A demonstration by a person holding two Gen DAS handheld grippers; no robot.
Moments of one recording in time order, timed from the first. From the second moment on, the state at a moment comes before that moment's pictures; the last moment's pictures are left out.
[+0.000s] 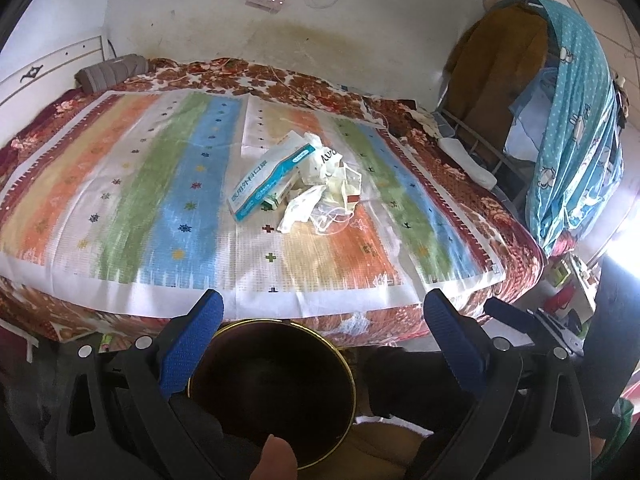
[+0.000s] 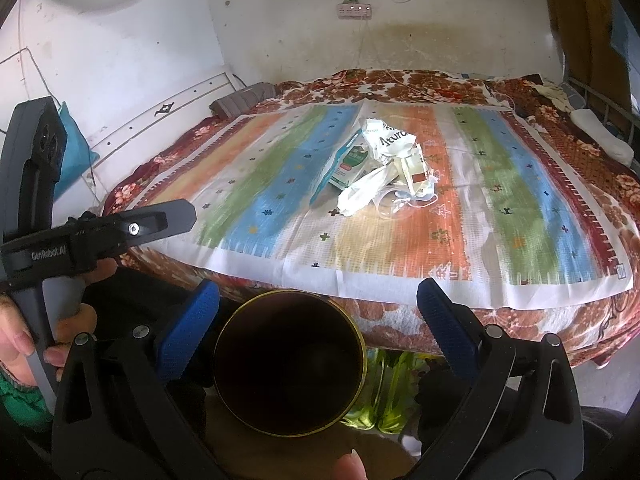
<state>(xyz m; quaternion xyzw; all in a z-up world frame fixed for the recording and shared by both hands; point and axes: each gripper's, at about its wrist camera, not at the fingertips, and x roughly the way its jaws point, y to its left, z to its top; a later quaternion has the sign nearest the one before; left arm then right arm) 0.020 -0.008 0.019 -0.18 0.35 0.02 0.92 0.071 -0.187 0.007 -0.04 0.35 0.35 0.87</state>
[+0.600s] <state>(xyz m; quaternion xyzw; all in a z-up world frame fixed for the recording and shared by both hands) 0.020 0.003 0.022 -0.11 0.37 0.03 0.92 0.074 -0.190 0.009 -0.04 0.35 0.34 0.87</state>
